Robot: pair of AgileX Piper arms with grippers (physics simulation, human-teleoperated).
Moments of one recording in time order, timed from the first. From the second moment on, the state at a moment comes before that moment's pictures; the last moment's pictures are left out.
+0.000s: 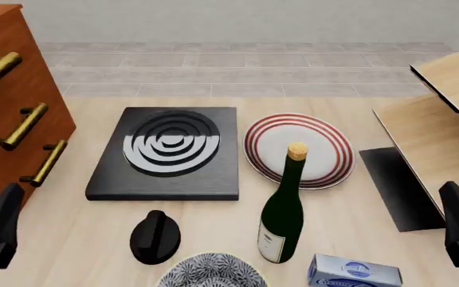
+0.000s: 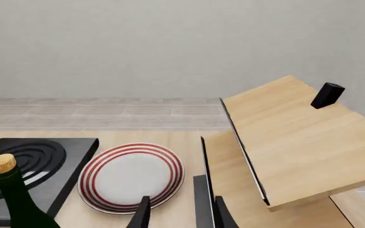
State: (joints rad) left arm -0.02 0.02 -0.01 0.02 0.02; right arm 0.00 0.01 0.00 0.00 0.00
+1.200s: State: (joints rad) left arm -0.38 0.35 -0.23 0.26 0.01; right arm 0.00 0.01 0.00 0.00 0.00
